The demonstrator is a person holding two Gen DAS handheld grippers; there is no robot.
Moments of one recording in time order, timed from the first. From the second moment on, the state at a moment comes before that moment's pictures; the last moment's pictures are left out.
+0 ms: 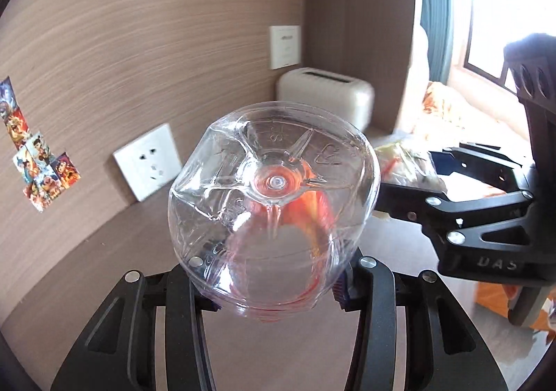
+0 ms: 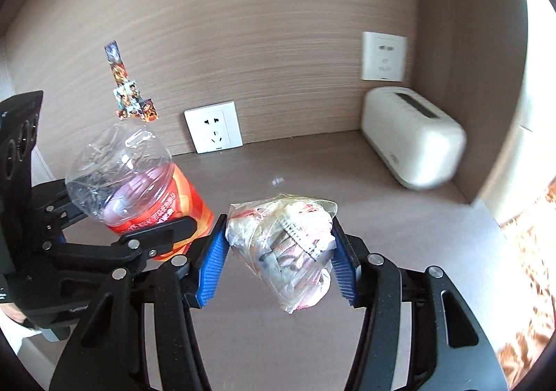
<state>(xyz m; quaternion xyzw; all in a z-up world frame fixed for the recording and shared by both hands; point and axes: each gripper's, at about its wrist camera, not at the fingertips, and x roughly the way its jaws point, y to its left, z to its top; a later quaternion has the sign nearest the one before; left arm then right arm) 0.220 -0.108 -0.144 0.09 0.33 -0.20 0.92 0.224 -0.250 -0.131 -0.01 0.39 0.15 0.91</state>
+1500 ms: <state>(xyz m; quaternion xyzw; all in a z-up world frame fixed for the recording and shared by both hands) 0.014 -0.375 -0.310 0.22 0.38 -0.45 0.78 -0.029 -0.453 -0.245 0.12 0.44 -0.11 0.89</state>
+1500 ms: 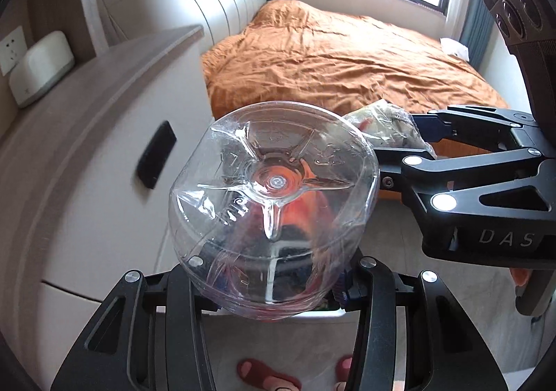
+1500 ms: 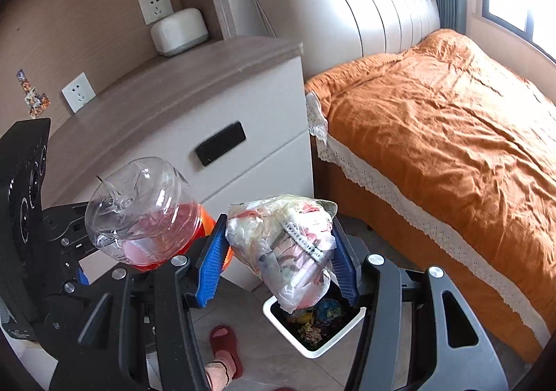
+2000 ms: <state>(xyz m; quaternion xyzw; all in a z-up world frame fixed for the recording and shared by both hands) 0.048 -0.424 -0.591 0.24 0.48 -0.50 0.68 -0.050 -0.495 -0.519 0.18 0.55 -0.16 0.80</state>
